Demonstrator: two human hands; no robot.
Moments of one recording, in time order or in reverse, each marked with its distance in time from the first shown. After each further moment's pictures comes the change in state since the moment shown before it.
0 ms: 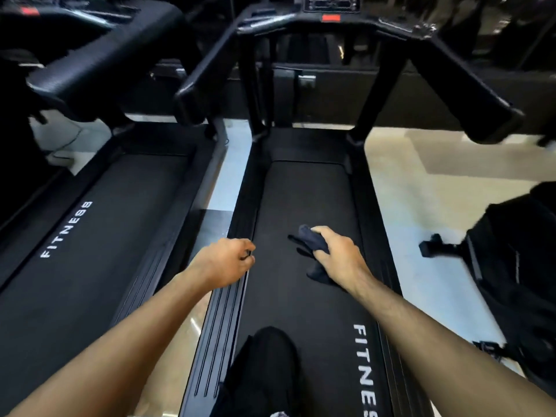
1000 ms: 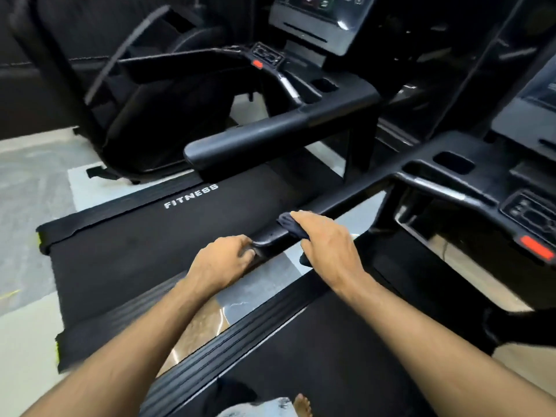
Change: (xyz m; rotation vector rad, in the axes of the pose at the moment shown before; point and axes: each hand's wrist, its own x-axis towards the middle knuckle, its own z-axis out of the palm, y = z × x) left_hand 0.217 -0.030 -0.303 -0.309 0.439 -0.782; right_hand 0.425 -0.330 -0.157 -0.195 -0.269 -1.011
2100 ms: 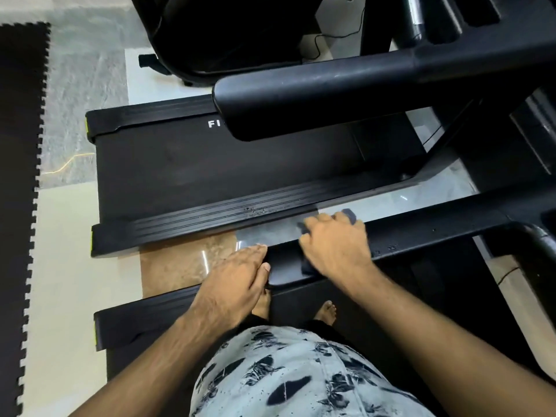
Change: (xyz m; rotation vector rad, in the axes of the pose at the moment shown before) left_hand 0.078 -0.004 0.052 -0.132 -0.094 -0.234; right_hand 0.184 0.059 0.114 -0.542 -0.601 -0.174
